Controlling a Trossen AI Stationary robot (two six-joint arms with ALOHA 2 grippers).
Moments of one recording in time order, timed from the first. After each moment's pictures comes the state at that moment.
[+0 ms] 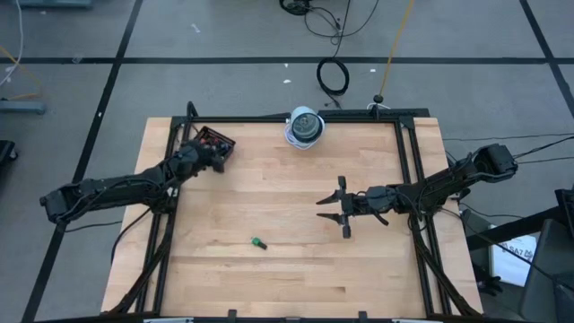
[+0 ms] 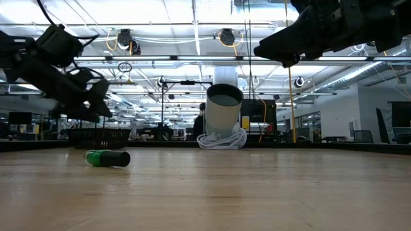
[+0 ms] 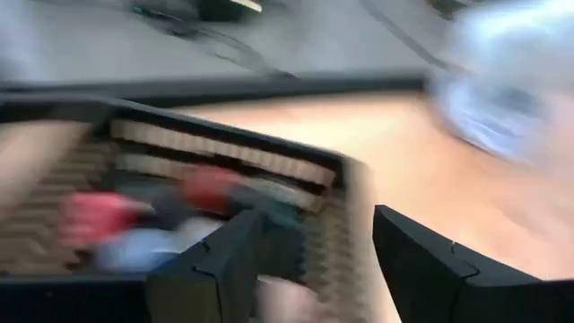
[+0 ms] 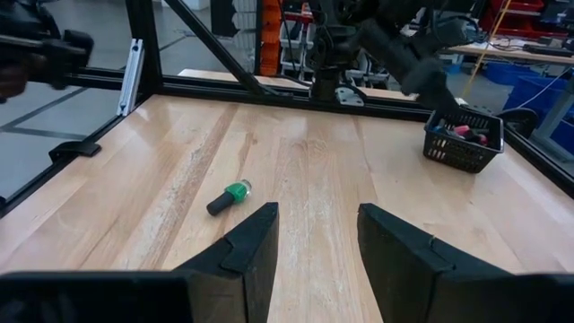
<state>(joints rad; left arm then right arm) 0.56 0.75 0.09 0.19 -0.39 -0.48 0.23 1.27 0.44 0.66 0.19 -0.03</state>
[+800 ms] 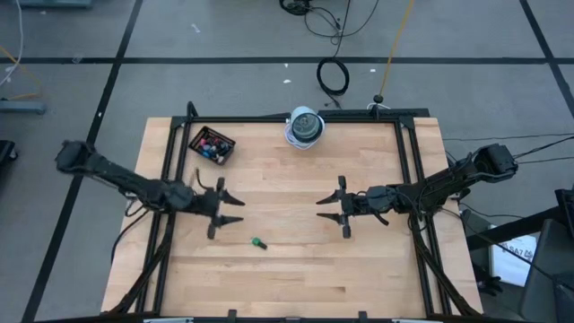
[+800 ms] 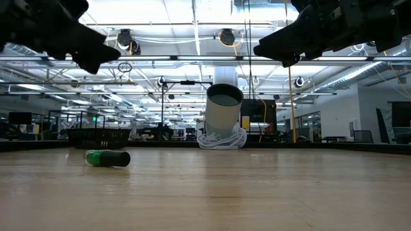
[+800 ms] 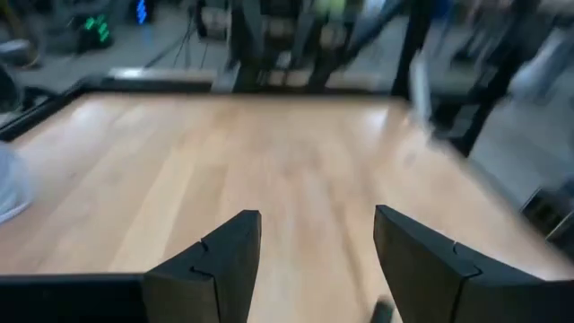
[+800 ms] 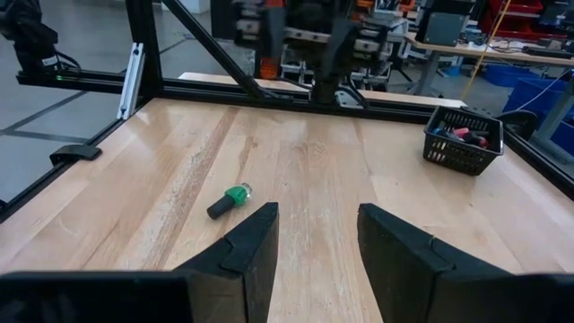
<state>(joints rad) -0.30 0.83 0.21 0.45 -0.18 -0.10 0.23 1.27 0.44 0.66 0.19 -0.03</state>
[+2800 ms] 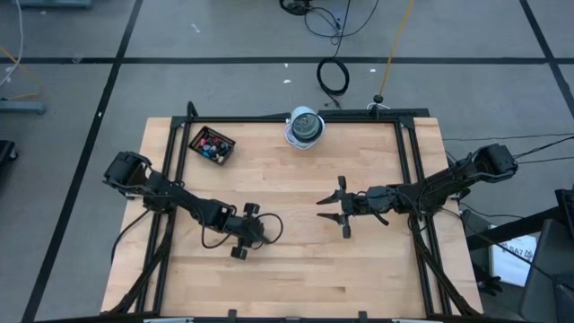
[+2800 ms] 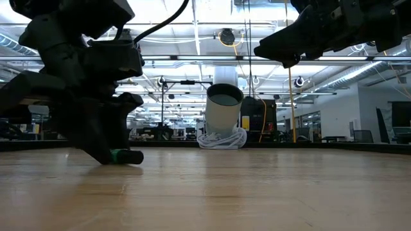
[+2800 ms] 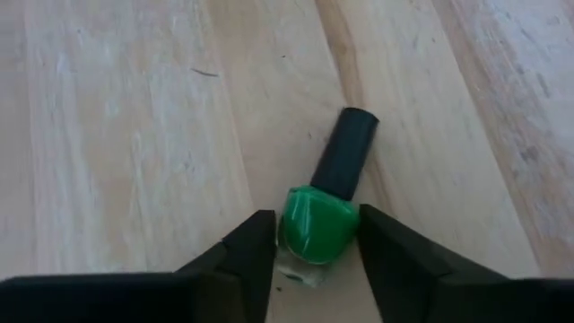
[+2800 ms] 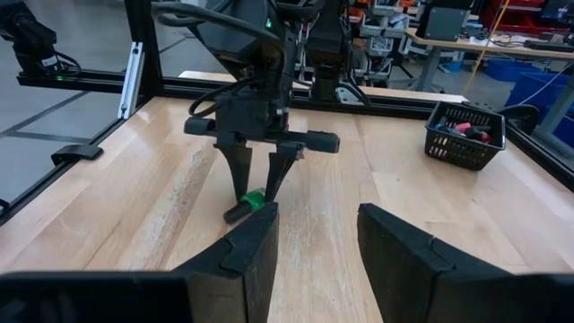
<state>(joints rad) -0.34 1.66 0.72 -0.06 -0.10 -0.03 0.23 1.27 0.44 0.66 0.19 -0.01</state>
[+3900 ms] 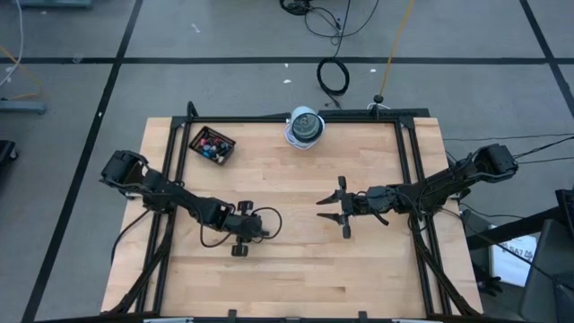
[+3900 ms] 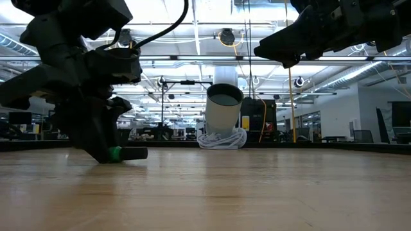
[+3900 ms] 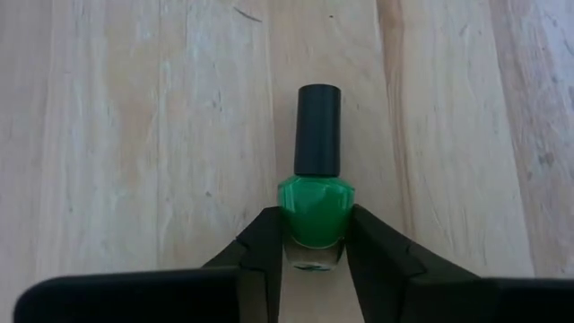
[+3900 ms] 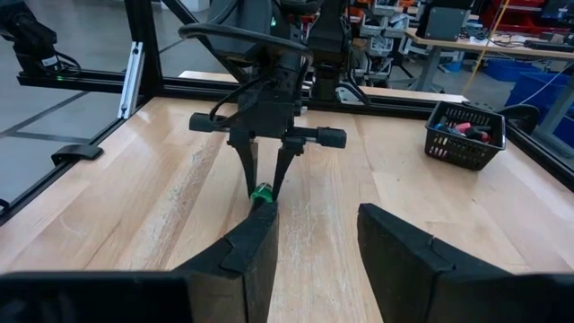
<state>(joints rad) -0.34 1.66 0.71 -0.23 -0.06 -0.27 0.23 1.27 0.44 0.66 0.19 -0.01</state>
